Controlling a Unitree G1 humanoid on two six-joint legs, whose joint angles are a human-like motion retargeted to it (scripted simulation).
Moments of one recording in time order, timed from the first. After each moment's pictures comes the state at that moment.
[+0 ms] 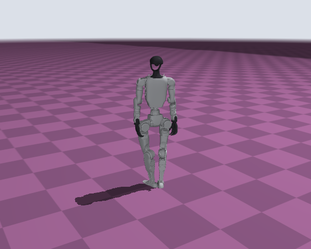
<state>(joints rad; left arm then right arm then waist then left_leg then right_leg) 0.03 0.10 0.34 1.66 0.23 0.14 -0.17 0.03 -0.12 0.02 1.52 -0.46 0.20 0.22 -0.15 0.03 -0.16 -0.05 -0.07 0.37 0.00 -0.09 0.11 -0.02 0.03 -0.40 0.04 -0.10 -0.05</state>
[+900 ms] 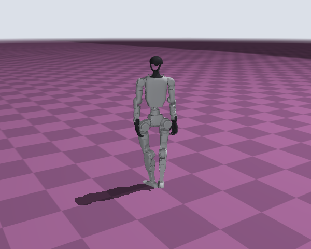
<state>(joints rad) 0.03 0.11 0.34 1.66 0.21 0.14 -0.17 0.03 -0.13 0.03 1.52 -0.47 0.21 0.23 -0.16 0.03 -0.16 -0.06 -0.07 0.37 0.00 -0.08 0.12 -0.02 0.03 -0.40 0.04 -0.10 -0.05</state>
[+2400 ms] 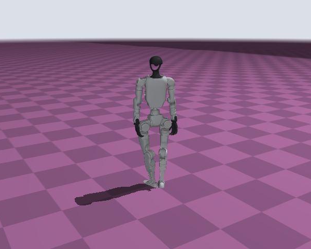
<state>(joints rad) 0.04 0.11 0.35 1.66 0.20 0.14 -0.17 0.02 -0.12 0.05 1.52 -0.47 0.21 0.23 -0.18 0.04 -0.17 -0.07 -0.07 0.36 0.00 -0.07 0.12 -0.04 0.03 -0.40 0.05 -0.10 -0.05</state>
